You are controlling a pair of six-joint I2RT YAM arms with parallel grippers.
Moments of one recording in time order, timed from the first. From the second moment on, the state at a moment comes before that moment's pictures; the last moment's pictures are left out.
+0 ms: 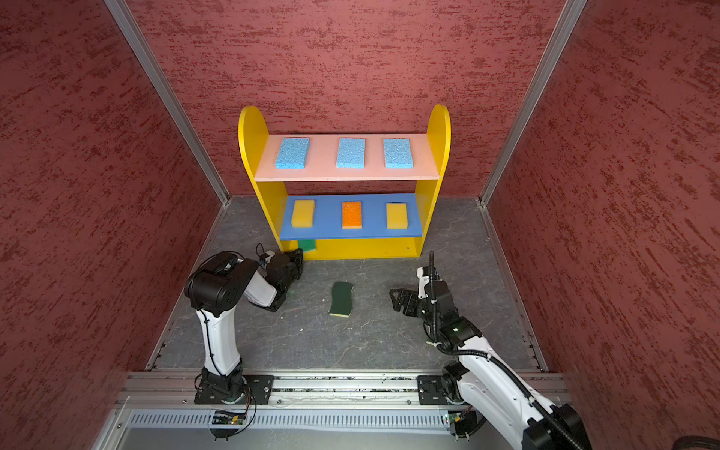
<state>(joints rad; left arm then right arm) -0.31 2.03 0.59 1.10 -0.18 -1.52 0.39 0.79 0.30 -0.11 -0.18 0.61</state>
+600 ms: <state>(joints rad) -0.30 2.00 0.59 1.07 -0.10 -1.47 0.39 0.76 0.30 -0.10 -0.18 0.62</state>
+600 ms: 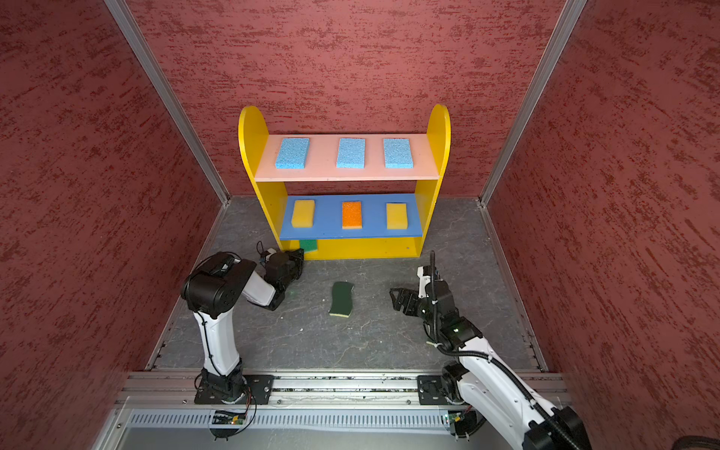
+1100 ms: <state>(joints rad) -0.28 1.99 0.57 1.08 -0.06 -1.47 0.39 0.73 0.30 -0.10 -0.18 0.63</state>
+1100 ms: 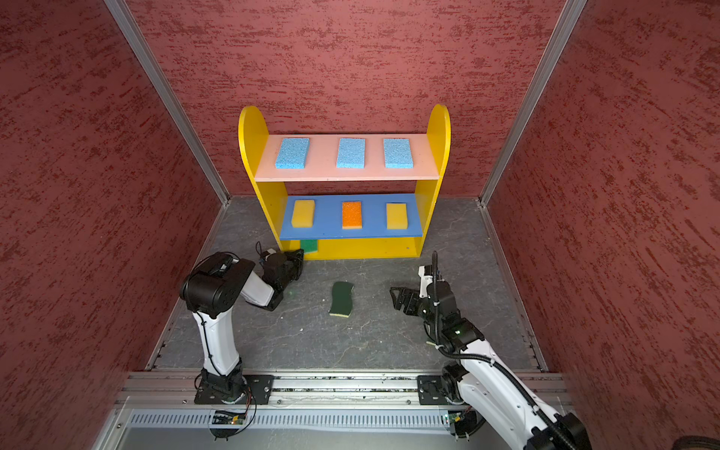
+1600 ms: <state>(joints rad) -0.26 1.90 0.57 1.00 -0.04 -1.44 0.39 0.73 0.29 -0.10 -0.18 0.65</state>
